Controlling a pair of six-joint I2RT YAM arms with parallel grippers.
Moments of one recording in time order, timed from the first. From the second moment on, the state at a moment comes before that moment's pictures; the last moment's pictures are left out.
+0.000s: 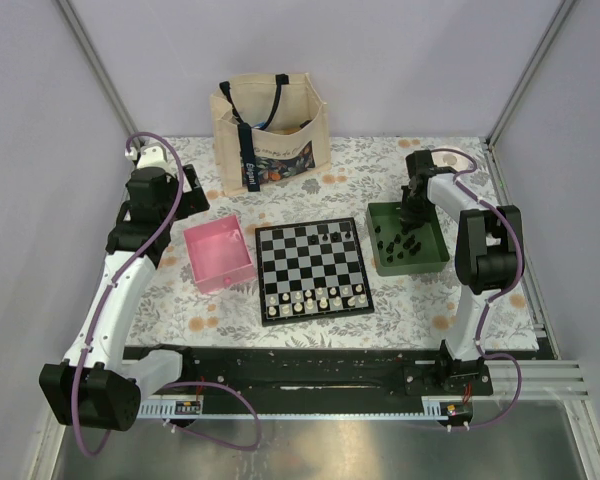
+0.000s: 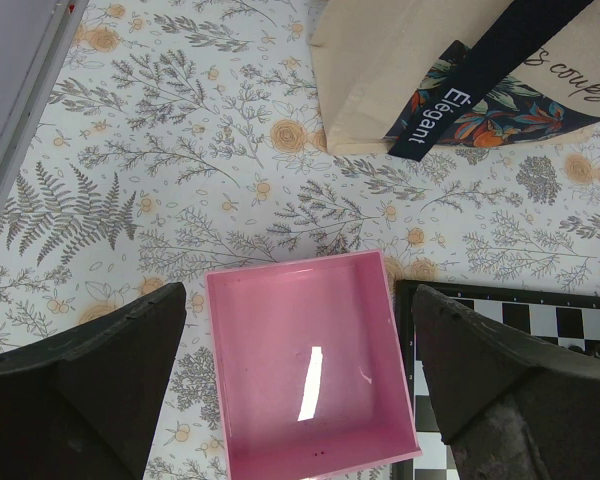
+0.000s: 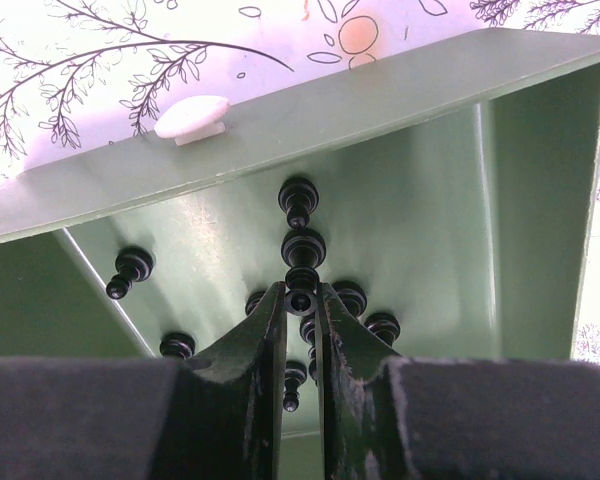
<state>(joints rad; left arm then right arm) -0.09 1.09 1.06 -0.45 -0.17 -0.28 0.12 1.97 1.45 -0.70 0.09 0.31</state>
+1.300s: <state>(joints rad) -0.09 1.08 1.06 -0.45 -0.16 -0.28 0.60 2.12 2.05 -0.88 0.00 0.34</state>
